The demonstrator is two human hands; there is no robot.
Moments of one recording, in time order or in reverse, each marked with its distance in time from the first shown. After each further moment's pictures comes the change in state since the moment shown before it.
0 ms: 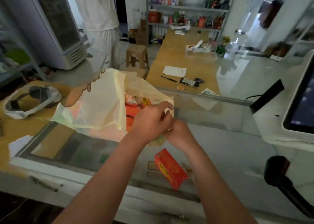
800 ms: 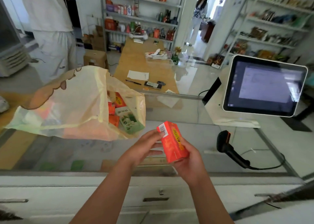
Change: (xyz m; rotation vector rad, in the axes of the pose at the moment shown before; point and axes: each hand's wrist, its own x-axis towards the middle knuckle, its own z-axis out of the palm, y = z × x) left_hand -0.085 0.029 0.044 -1.257 -0.632 -0.638; right_hand -0.149 0.036 0.011 1.647 0.303 0.308
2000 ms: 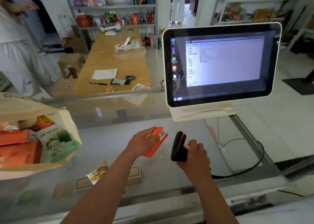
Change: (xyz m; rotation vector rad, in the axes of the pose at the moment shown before) left_hand 0.212 -0.044 0.161 0.994 0.242 -0.093; right_hand 0.062 -0.158 -0.219 -1.783 0.526 -0.215
